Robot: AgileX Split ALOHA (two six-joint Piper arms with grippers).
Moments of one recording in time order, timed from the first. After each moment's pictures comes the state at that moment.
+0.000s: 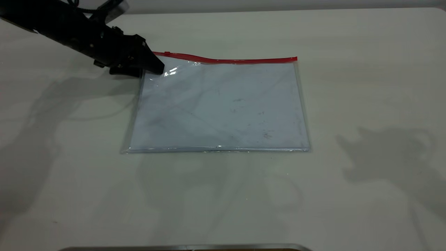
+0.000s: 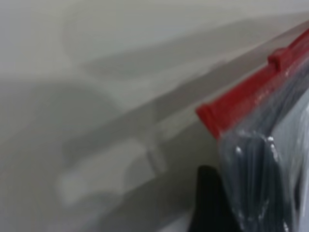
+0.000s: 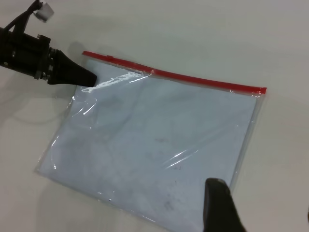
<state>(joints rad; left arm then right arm) -0.03 2.64 -1.70 -1.17 0.63 1.19 0.03 1.38 -0.58 1.51 0.42 -1.51</state>
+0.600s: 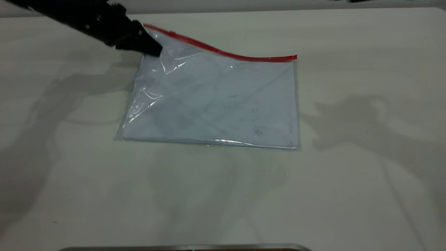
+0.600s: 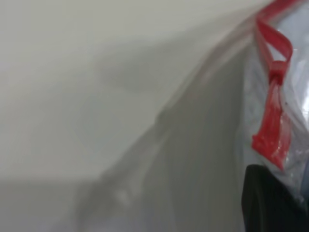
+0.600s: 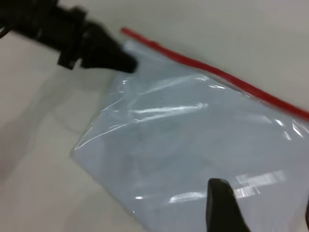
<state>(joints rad) -0.04 2.55 -1.70 -1.17 0.70 1.53 0.09 1.84 -0.87 1.71 0.63 -1.87</state>
